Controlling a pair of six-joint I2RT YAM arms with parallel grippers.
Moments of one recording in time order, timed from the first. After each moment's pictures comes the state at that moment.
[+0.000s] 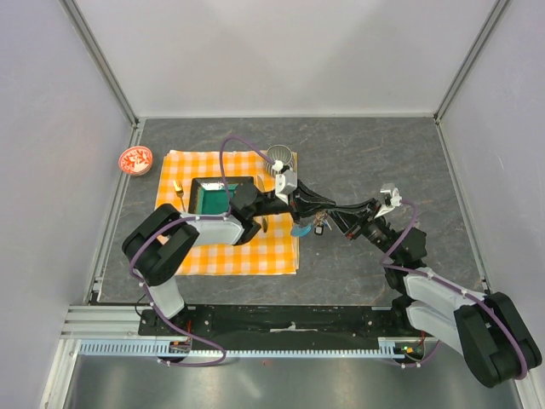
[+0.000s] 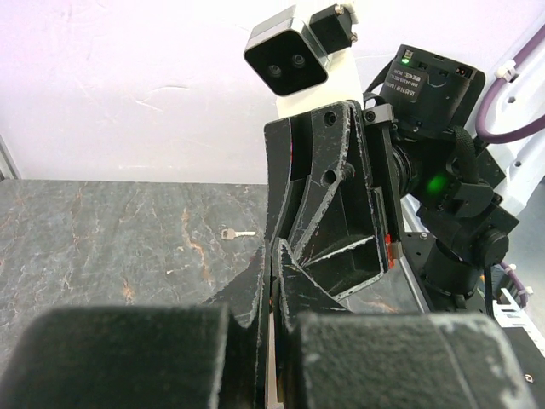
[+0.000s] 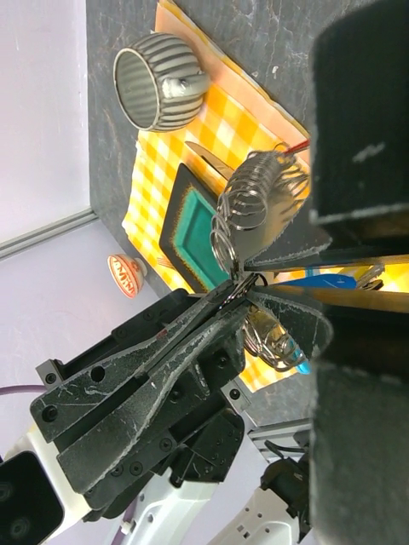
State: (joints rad) left arm -0.79 1.75 0.84 1.30 0.77 -0.27; right arm 0.36 1.01 0.13 1.19 -0.53 0.62
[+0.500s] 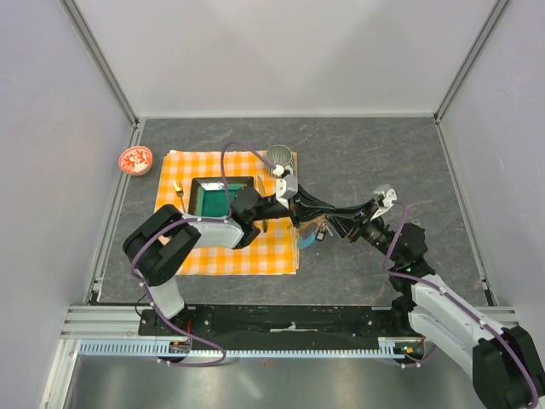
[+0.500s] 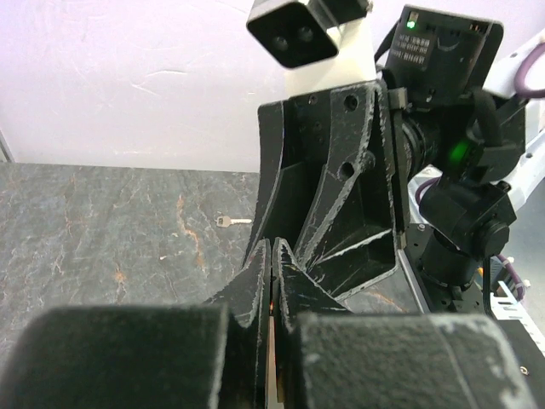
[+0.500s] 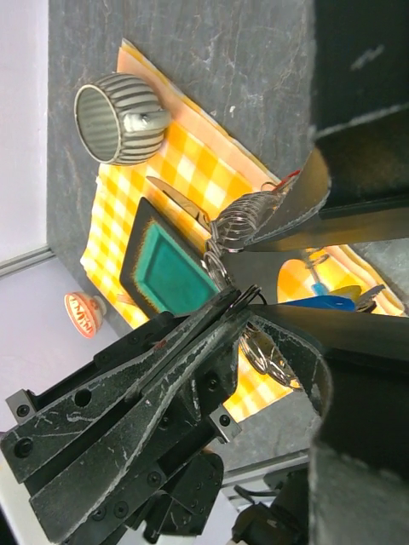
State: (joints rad) left arm -0.80 1.76 0.81 1.31 0.74 -0.26; right arm 0.39 0.83 0.17 0.83 -0.46 0.49
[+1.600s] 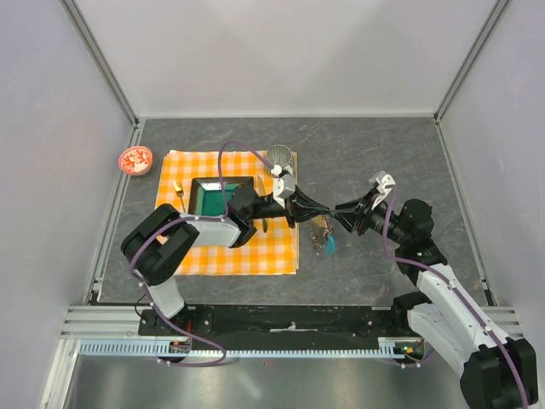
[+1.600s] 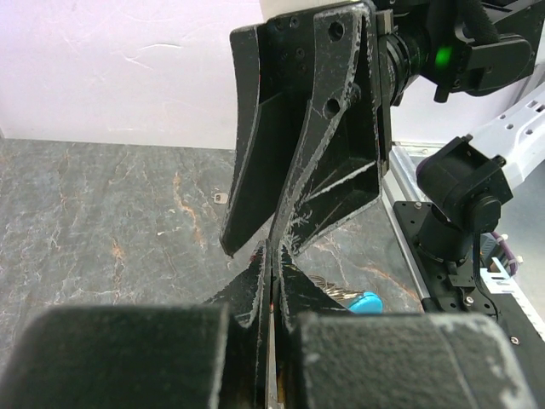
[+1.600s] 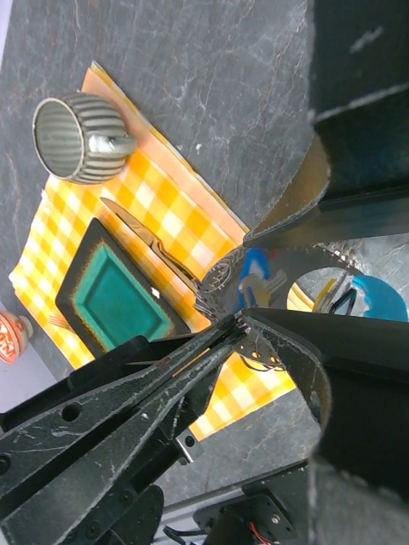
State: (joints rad) left arm -0.76 1.75 0.78 1.27 0.80 -0.25; right arm 0.24 0.78 0.41 0.28 -0.67 0.22
